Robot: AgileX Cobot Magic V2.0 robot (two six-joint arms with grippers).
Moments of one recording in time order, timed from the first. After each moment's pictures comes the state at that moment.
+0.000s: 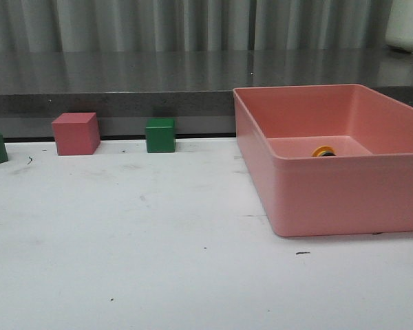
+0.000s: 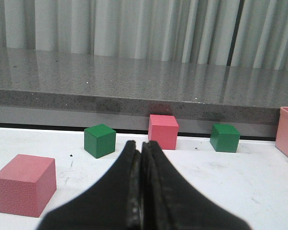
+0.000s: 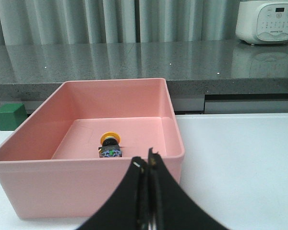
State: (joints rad) left arm -0.03 0.00 0.01 0.03 0.03 -0.11; right arm 0.04 -0.01 0.03 0.00 0.05 0.08
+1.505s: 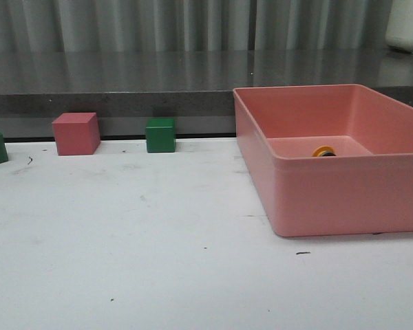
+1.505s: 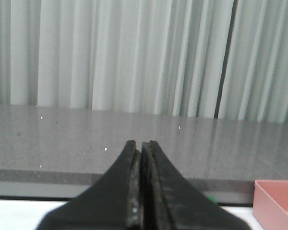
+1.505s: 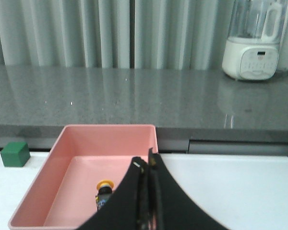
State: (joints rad) left arm -0.03 0.21 -0.66 0.03 0.44 -0.11; right arm 0.04 0.24 -0.59 -0.05 0.49 0.08
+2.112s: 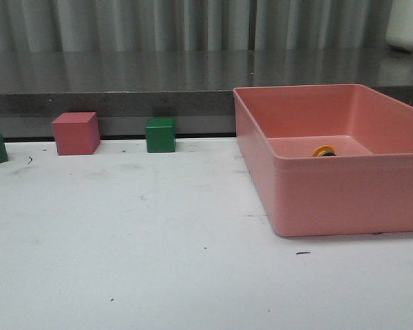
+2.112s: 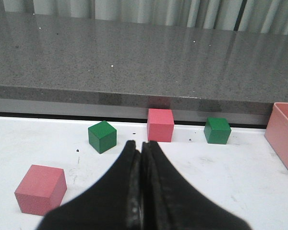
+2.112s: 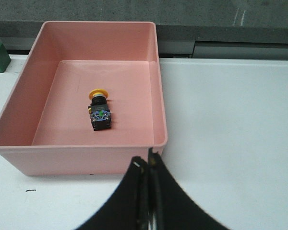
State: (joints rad) left arm -0.03 0.43 -0.69 0.03 0.57 -0.11; right arm 0.04 0.49 -0.63 -0.05 0.65 0.08
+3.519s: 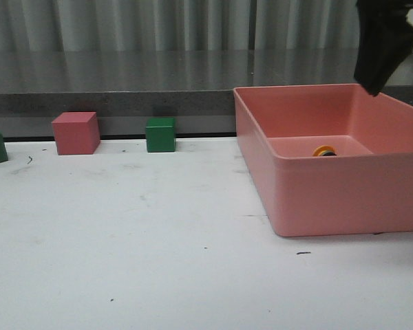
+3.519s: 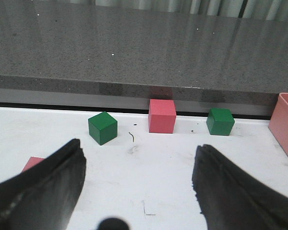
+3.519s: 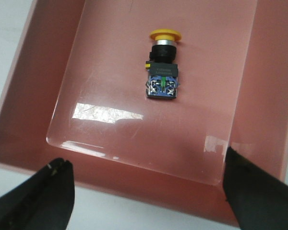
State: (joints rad) left arm -0.03 0.46 -0.69 0.03 0.57 -0.11; right arm 0.25 1.47 -1.22 -0.04 0.87 0.02
